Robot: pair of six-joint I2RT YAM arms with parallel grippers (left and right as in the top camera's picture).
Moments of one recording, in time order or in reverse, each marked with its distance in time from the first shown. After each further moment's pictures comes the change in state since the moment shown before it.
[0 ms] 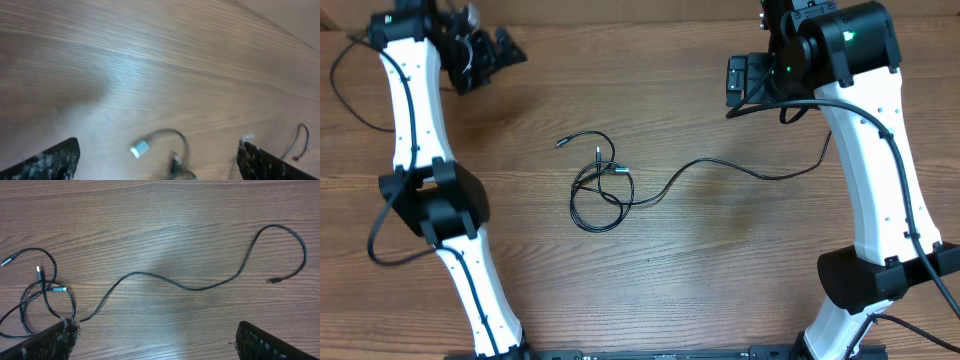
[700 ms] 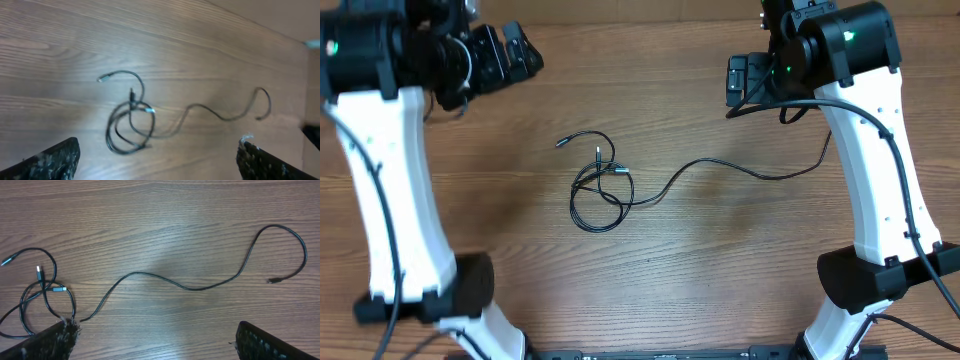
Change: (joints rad) left arm -0.149 -0.538 -0.065 -0.297 -0.091 -0.097; right arm 0.000 0.000 0.000 -0.001 0.000 -0.001
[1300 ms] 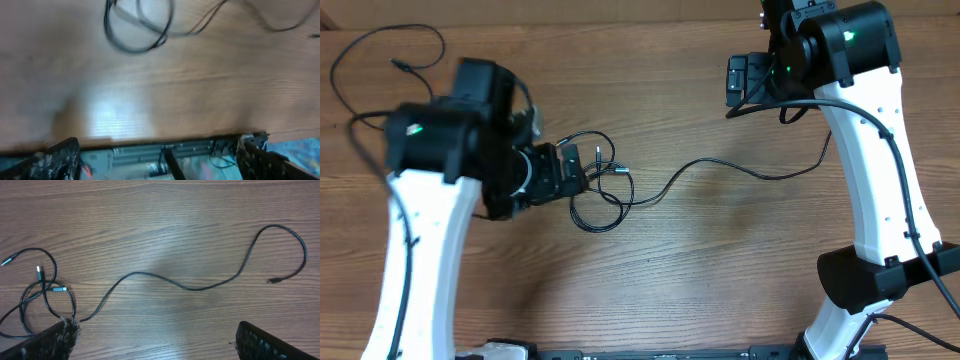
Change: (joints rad) left arm -0.209 -0.384 -0.789 0.013 -0.083 -0.135; right arm 0.000 0.000 0.000 0.001 -0.001 0.000
